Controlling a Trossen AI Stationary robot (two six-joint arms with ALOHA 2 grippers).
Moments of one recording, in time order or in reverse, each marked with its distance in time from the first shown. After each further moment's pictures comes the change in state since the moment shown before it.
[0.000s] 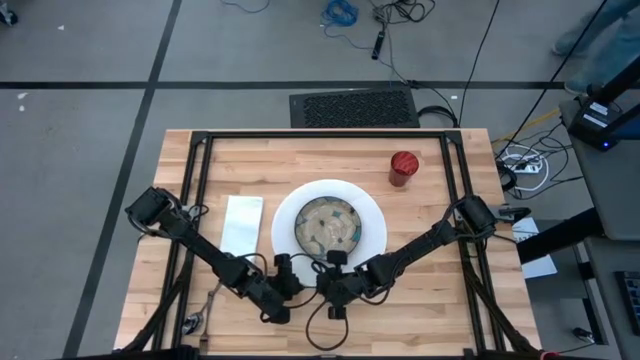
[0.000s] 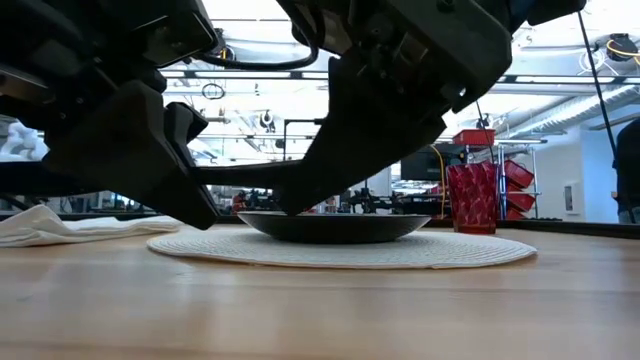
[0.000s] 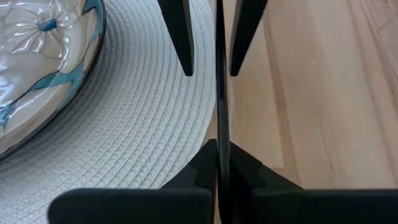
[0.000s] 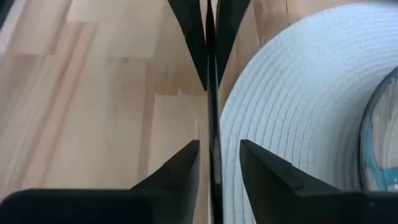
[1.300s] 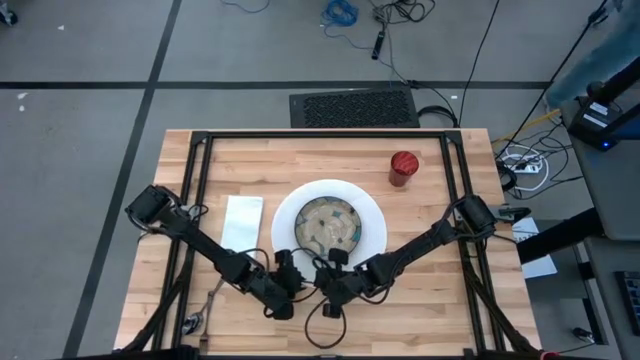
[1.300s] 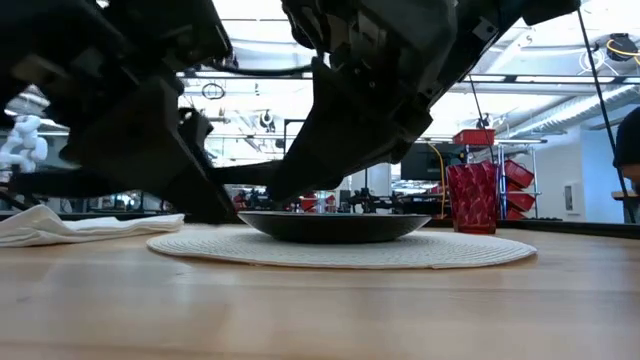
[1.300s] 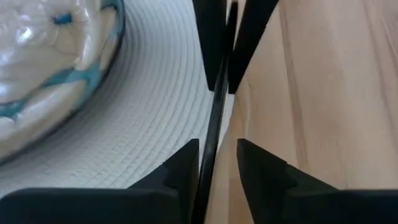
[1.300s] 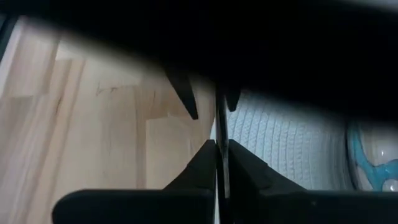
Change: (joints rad) left arm 0.036 -0.008 0.000 0.001 0.015 -0.043; right arm -0.006 0.000 0.000 0.033 0.040 0.114
